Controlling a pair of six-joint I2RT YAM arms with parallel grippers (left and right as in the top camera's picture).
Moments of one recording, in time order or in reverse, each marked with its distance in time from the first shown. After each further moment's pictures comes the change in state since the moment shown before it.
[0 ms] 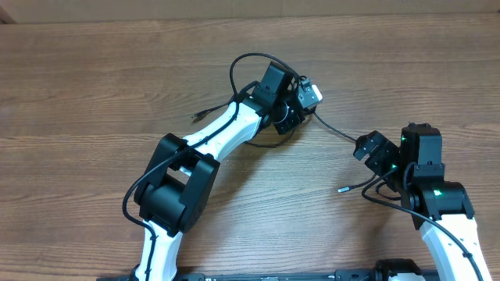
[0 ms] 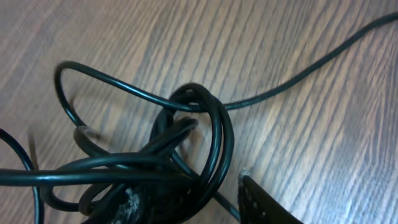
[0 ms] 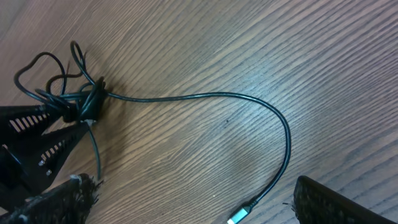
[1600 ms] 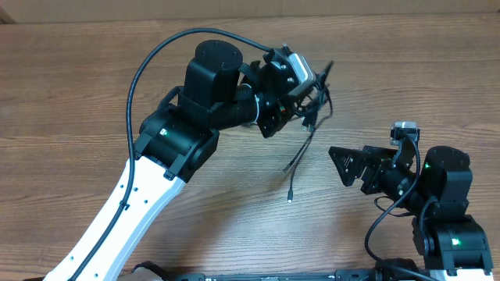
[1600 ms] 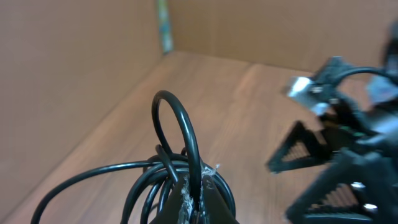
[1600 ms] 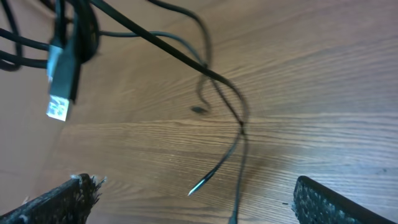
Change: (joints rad) left arm 0.010 -0.716 0.006 -0.184 0.266 -0.216; right arm 0.000 -0.285 0.000 0.074 -0.529 -0.338
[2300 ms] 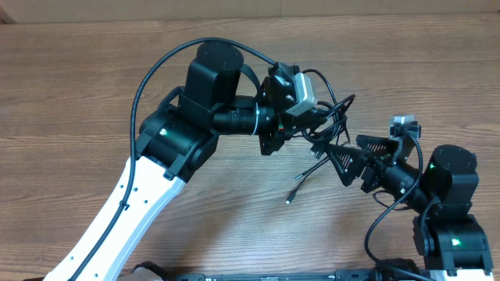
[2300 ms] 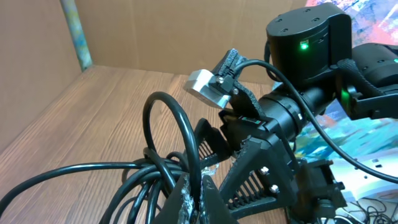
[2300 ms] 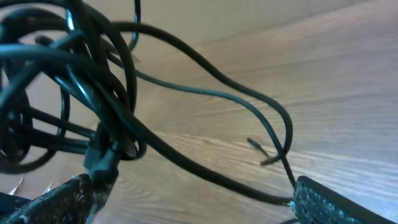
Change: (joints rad) left arm 0.000 0.000 0.000 -0.044 0.327 0.000; right arm 0.000 -0.003 0.000 0.146 -0.110 -0.018
